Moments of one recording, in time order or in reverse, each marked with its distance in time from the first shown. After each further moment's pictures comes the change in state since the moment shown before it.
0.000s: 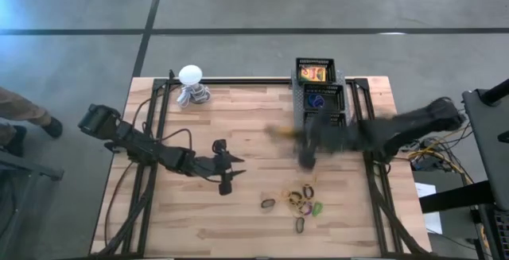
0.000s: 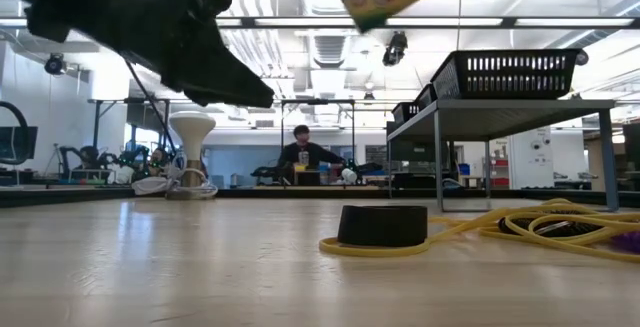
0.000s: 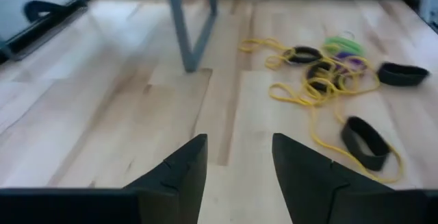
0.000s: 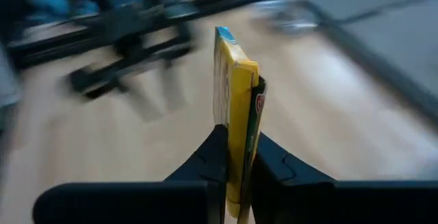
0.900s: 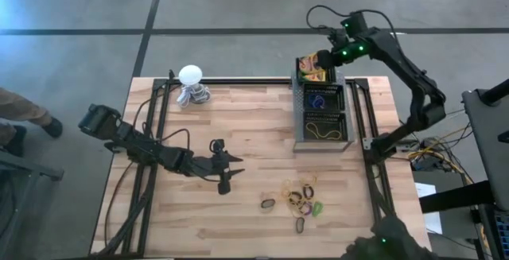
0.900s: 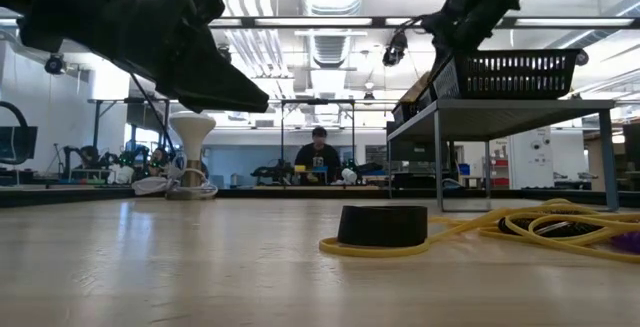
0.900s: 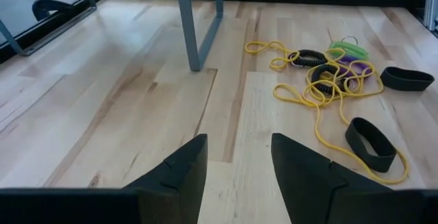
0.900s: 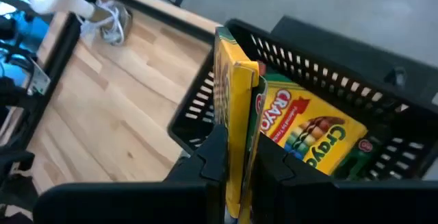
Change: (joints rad) left arm 0.000 0.001 -0.052 0.080 -0.016 -0.012; right arm -1.333 0.263 0.321 -0.369 -1.000 -0.273
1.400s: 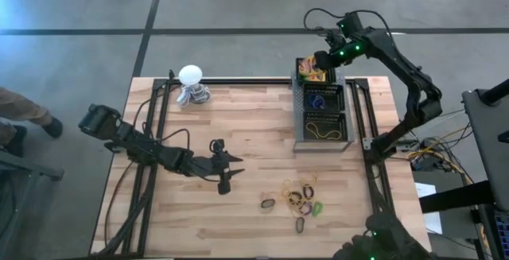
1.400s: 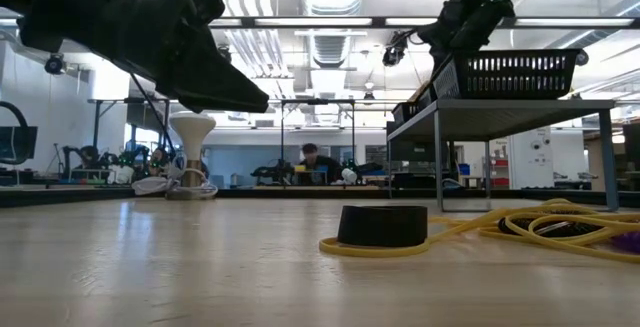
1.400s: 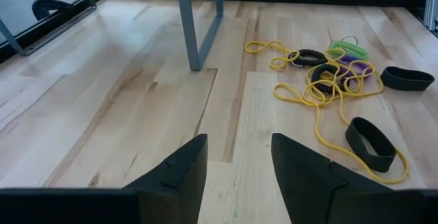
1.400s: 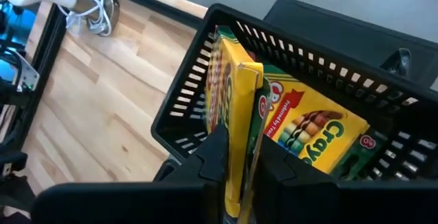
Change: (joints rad) left arm -0.001 0.000 0.000 -0.001 0.000 -0.002; right arm 0.004 0.058 0.015 -0.035 0.013 0.002
